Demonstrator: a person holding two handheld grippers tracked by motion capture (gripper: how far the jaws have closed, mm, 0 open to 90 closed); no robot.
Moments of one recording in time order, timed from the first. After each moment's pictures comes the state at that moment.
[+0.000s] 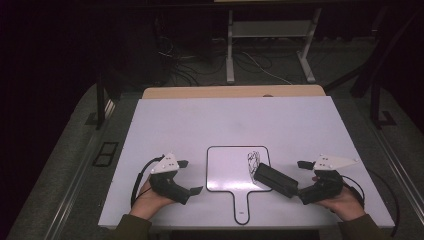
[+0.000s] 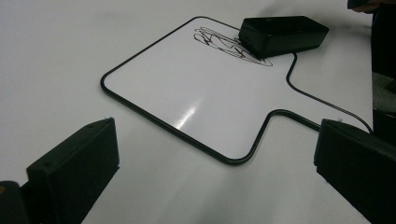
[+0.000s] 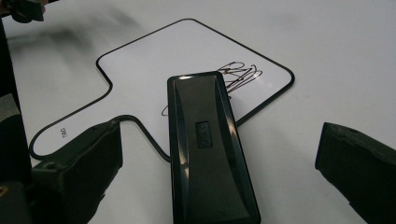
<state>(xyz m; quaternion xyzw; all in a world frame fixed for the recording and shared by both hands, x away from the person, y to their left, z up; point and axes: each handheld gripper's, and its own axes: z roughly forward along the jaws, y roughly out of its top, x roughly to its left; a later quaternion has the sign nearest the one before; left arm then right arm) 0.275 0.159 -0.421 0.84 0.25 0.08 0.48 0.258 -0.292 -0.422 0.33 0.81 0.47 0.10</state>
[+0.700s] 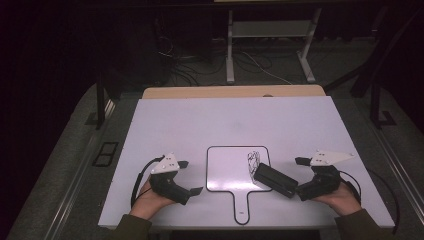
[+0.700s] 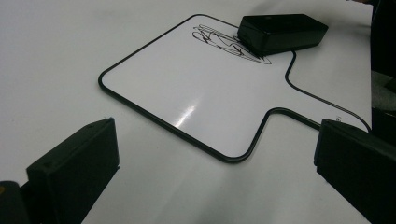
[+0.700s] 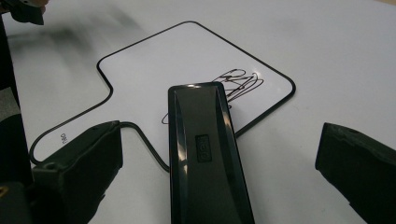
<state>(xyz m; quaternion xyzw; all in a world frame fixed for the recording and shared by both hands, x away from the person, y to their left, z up) 0.275 0.159 -0.421 0.84 0.25 0.08 0.48 0.266 -0.284 -0.411 0.32 0.82 0.46 0.10</state>
